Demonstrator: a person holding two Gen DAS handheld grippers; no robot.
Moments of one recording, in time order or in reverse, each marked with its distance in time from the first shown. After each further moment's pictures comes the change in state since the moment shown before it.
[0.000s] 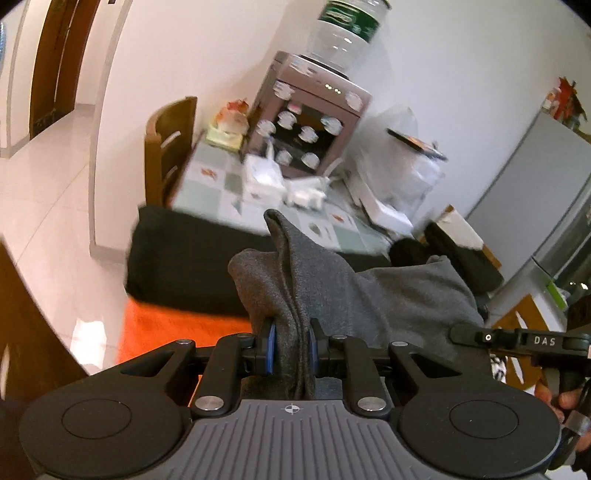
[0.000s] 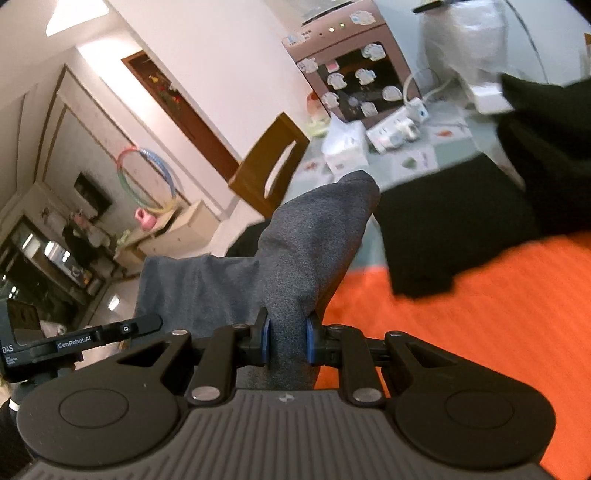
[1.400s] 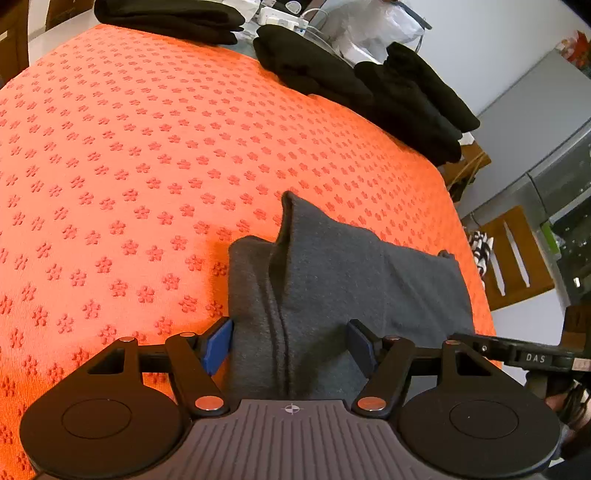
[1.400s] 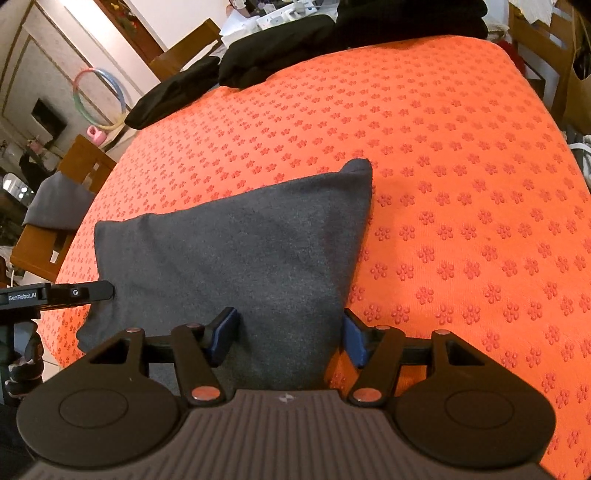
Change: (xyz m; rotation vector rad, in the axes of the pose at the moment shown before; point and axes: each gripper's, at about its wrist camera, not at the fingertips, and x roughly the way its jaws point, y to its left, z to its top) left arm -0.001 -0.176 -0.335 -0.152 0.250 0.005; right arm -0.204 -0.205 -0.259 -0.047 0.251 -0.156
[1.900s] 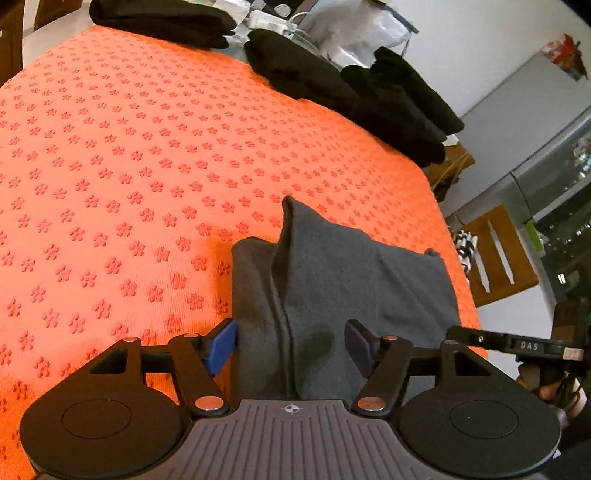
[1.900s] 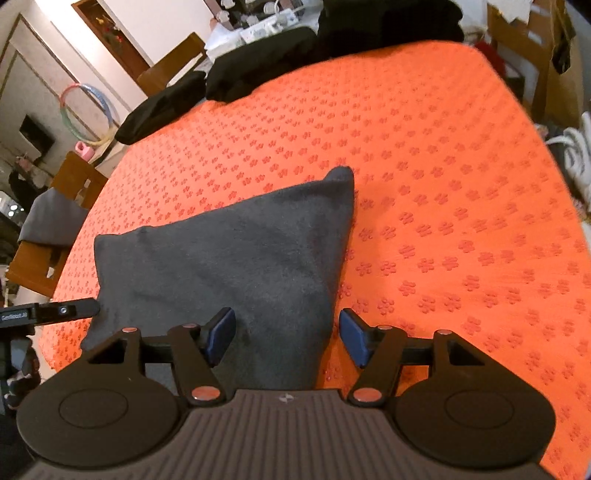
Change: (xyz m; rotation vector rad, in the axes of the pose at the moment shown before) left arm -0.011 0.012 0.001 0.001 -0.005 -0.055; right arm -0.012 -0.002 -0.002 0.049 -0.017 -0.025
